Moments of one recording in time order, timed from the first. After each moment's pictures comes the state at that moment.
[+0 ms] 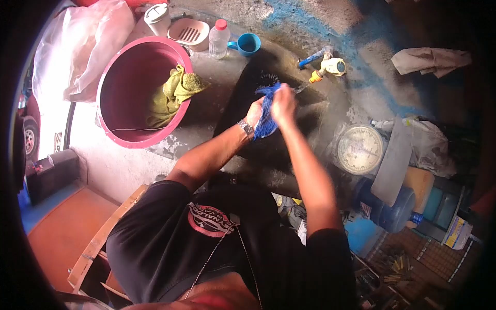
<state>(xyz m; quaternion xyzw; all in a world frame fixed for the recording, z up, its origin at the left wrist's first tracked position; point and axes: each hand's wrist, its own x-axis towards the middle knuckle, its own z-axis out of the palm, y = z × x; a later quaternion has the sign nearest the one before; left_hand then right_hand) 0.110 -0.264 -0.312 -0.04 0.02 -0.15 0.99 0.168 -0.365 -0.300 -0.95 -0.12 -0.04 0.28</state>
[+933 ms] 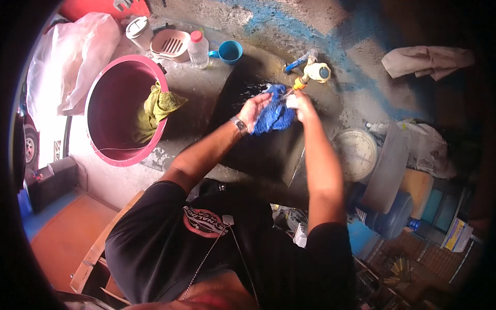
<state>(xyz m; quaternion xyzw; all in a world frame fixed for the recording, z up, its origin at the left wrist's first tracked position) 0.160 -0.271 -0.303 -0.06 0.10 -0.30 0.95 0.259 -0.464 -0.324 -0.71 0.16 0.26 0.63</state>
